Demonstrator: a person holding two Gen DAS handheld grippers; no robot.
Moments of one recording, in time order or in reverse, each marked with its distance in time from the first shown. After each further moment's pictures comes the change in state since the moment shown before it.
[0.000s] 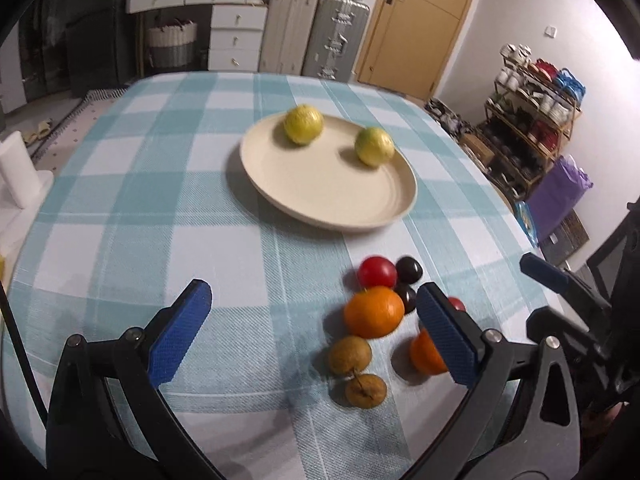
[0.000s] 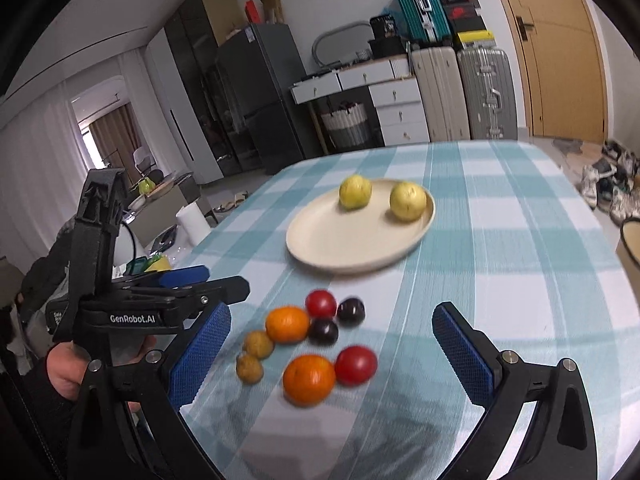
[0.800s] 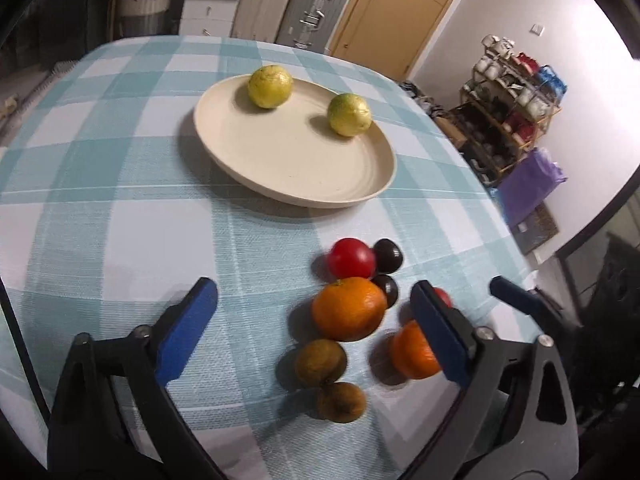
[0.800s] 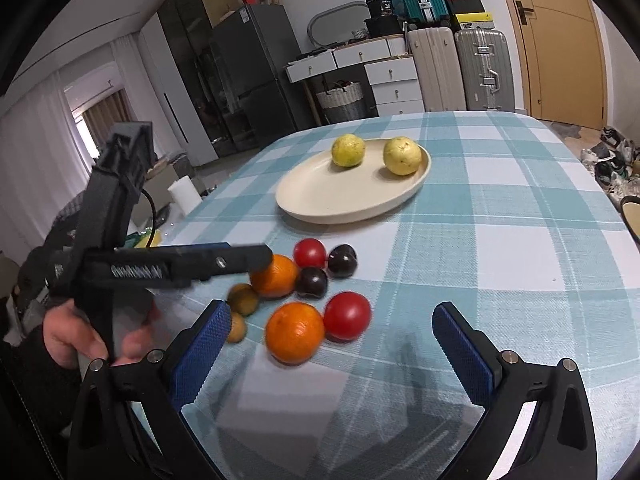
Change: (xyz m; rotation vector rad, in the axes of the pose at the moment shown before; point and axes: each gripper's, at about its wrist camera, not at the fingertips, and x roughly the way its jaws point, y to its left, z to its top) left arm 0.041 -0.002 0.001 -0.027 0.089 -0.149; right arm 0.006 -0.001 -0.032 -0.001 0.066 -0.023
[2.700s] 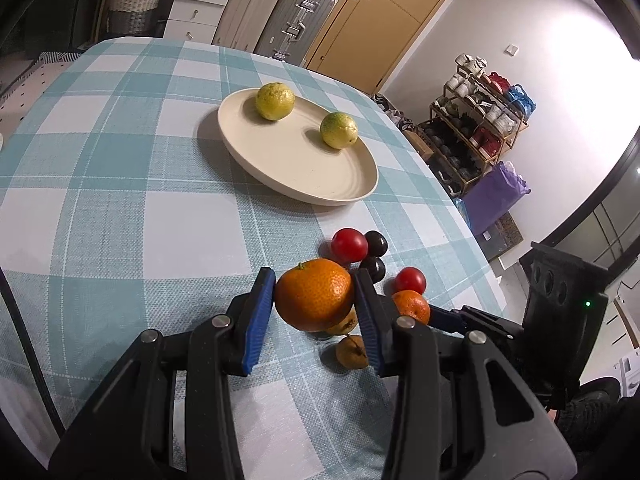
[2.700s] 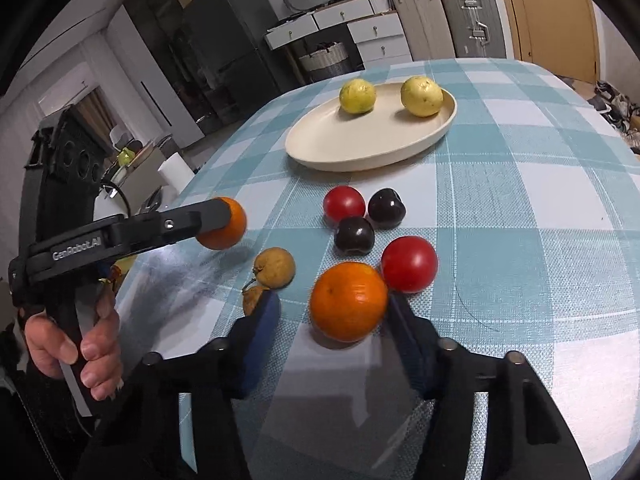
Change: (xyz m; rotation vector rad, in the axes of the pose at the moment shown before) left arm -0.053 0.042 -0.017 -0.024 -0.049 -0.133; right arm 0.047 0.026 -0.004 0.109 0.153 -0.010
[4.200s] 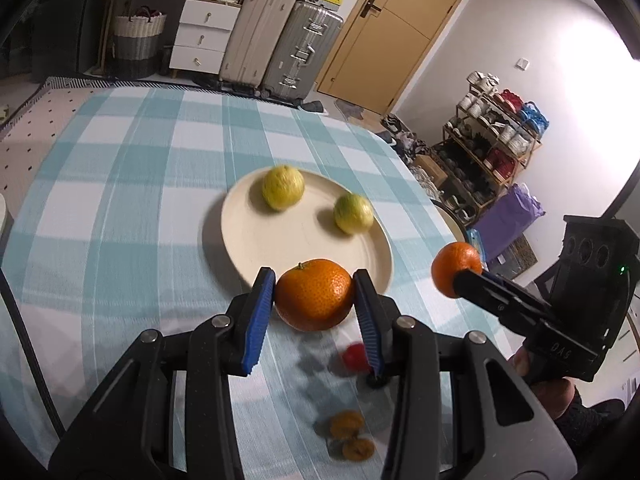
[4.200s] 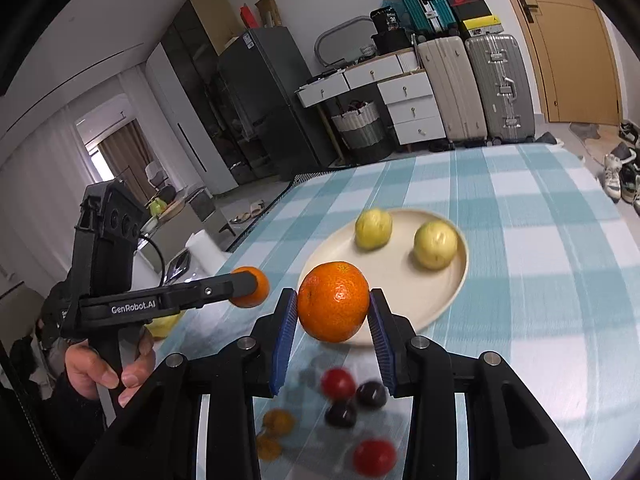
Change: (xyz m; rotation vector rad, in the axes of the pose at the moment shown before) left arm 0.012 -0.006 0.108 0.010 -0.069 0.066; right arm -0.027 -0.023 0.118 -0.063 -0.209 0.129
